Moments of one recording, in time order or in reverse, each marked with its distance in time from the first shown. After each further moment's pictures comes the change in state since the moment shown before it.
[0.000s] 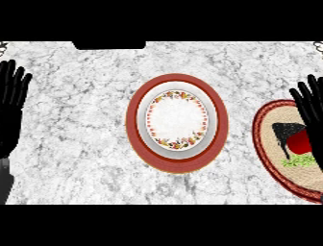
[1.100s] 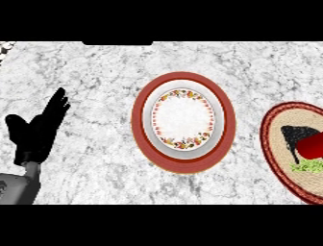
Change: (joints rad) left arm 0.002 -0.053 -0.137 0.164 -0.087 0.017 0.292; right arm 0.000 -0.390 -0.245 0.723 0.322 0.366 -0.579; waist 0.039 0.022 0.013
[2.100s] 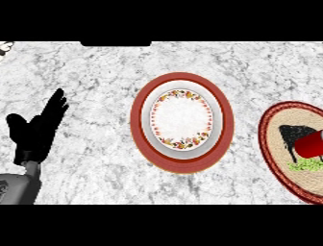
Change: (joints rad) left arm 0.003 -0.047 0.067 0.024 -0.064 -0.047 0.004; right arm -0.092 -0.076 0.180 -0.051 0.360 -0.035 0.160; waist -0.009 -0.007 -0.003
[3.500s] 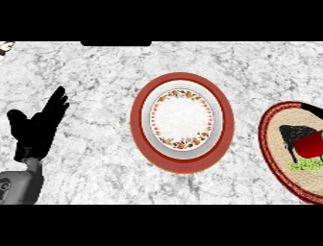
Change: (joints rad) left arm -0.017 -0.087 0.112 0.003 -0.104 -0.100 0.040; right arm -0.134 0.146 0.037 0.033 0.391 0.050 0.160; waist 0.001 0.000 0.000
